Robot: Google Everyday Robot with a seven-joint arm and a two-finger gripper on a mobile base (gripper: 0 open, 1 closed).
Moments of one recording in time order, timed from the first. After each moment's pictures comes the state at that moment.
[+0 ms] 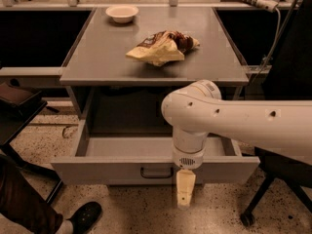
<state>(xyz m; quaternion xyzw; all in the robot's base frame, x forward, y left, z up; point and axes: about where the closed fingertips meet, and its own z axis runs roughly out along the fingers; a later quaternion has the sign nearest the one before) 0.425 -0.090 0.659 0.64 -0.77 -0.02 0.06</state>
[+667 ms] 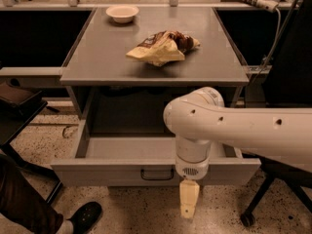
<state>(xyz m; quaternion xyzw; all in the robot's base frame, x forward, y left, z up) 0.395 -0.100 0.655 0.62 -0.78 -0.03 0.09</state>
